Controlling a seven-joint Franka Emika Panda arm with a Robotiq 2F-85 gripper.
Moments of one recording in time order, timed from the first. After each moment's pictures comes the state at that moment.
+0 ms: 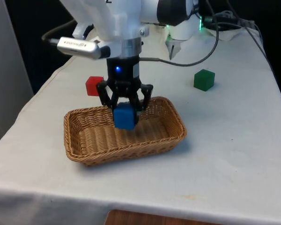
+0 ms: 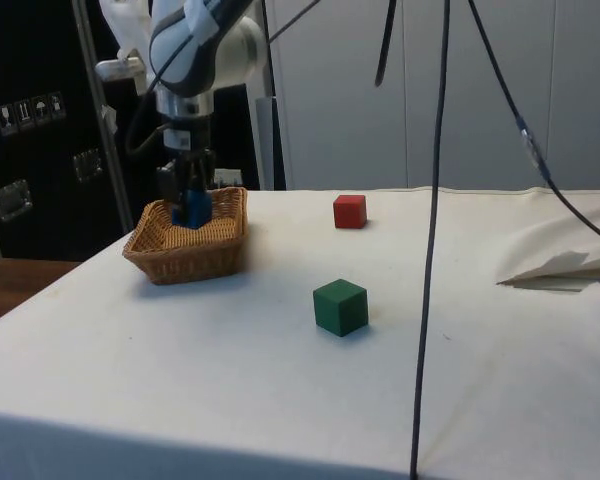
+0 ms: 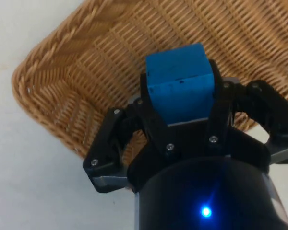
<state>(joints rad) -0.02 0.77 -0.17 -1.50 0.18 2.41 -0.17</state>
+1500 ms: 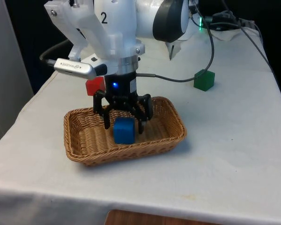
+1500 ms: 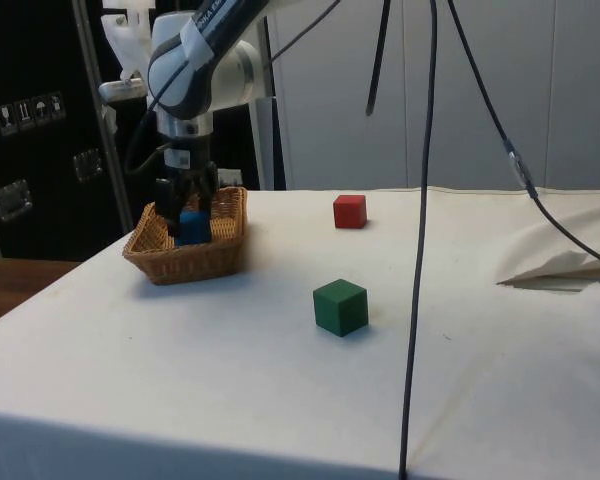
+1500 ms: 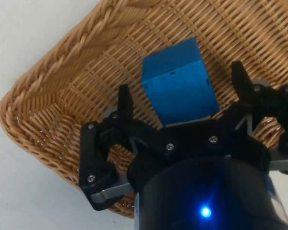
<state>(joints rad) -0.03 0.87 -0.17 -1.42 0.21 2.41 -0.17</state>
